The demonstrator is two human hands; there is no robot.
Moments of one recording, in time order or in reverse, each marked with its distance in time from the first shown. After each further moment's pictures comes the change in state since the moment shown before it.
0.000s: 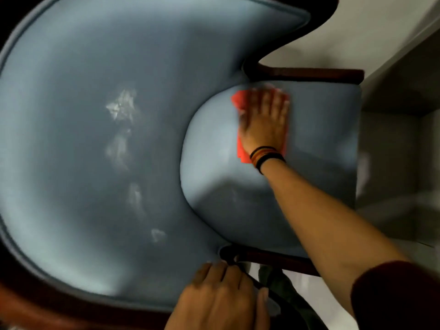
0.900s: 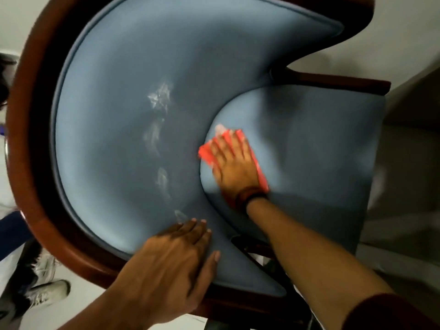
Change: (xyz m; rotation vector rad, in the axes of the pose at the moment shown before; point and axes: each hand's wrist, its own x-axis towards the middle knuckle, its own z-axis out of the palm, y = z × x) left_hand -0.026 -0.076 -0.060 0.131 -0.210 0.003; right_hand -0.107 -0.062 0.011 -0.004 -0.186 -0.659
